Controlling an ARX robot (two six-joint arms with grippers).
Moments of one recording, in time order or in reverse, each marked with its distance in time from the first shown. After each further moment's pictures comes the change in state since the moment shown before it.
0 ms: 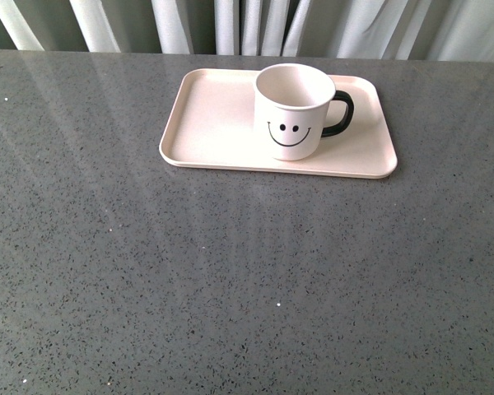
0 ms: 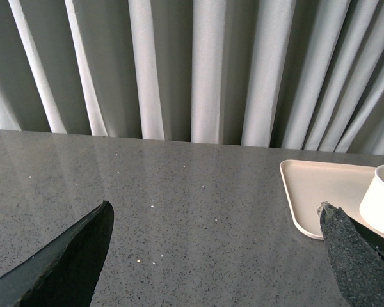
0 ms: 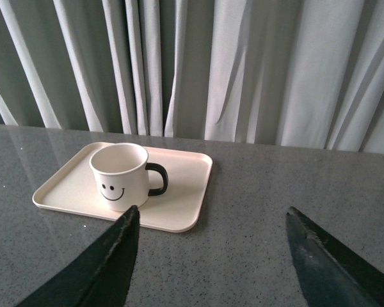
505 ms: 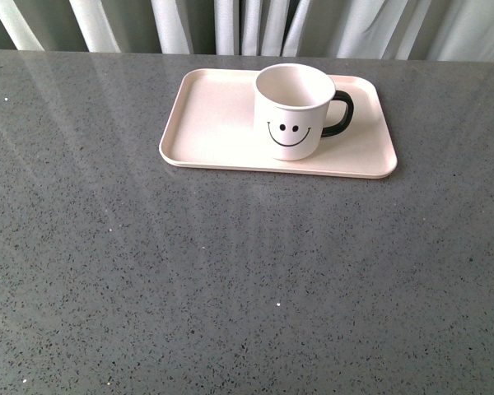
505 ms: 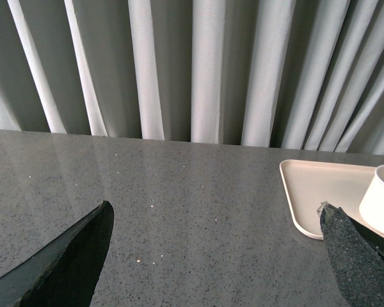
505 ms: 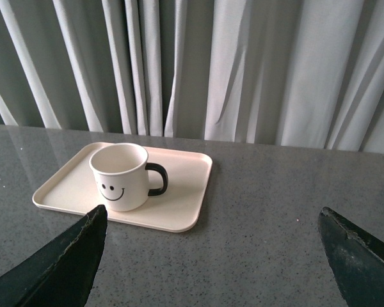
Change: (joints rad) left arm 0.000 0.000 0.000 0.000 0.000 0.000; right arm 0.000 0.000 0.000 0.000 0.000 0.000
